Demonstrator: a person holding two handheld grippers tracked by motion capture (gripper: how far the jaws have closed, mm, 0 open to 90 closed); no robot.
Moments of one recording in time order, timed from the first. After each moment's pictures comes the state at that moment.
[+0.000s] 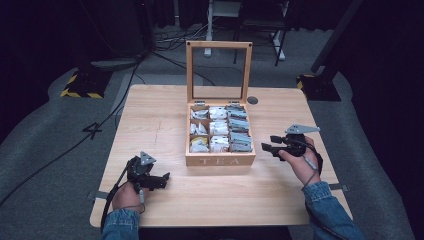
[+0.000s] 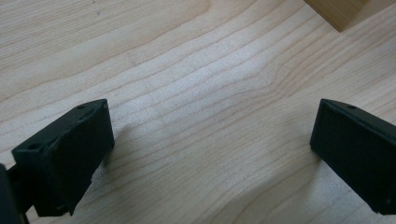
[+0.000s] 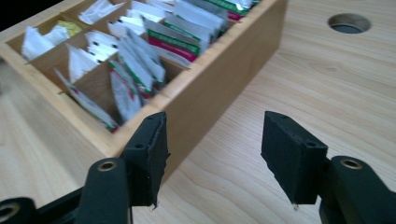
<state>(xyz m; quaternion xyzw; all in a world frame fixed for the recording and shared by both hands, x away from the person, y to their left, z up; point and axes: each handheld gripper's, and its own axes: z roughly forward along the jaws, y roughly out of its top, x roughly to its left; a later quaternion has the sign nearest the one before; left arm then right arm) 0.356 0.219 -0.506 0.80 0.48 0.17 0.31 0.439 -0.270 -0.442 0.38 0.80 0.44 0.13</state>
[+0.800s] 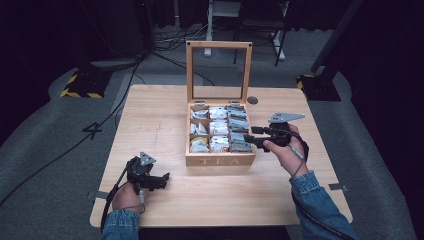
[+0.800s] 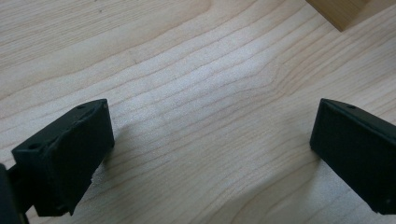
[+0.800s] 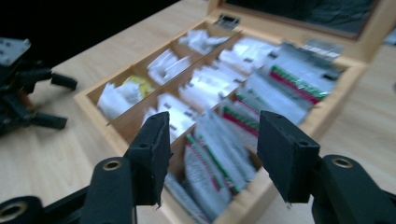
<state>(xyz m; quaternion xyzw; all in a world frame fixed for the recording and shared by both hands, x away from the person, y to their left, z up) 0.355 0.219 -0.506 0.80 0.49 0.17 0.31 0.446 -0.210 -0.399 0.33 0.81 0.48 0.09</state>
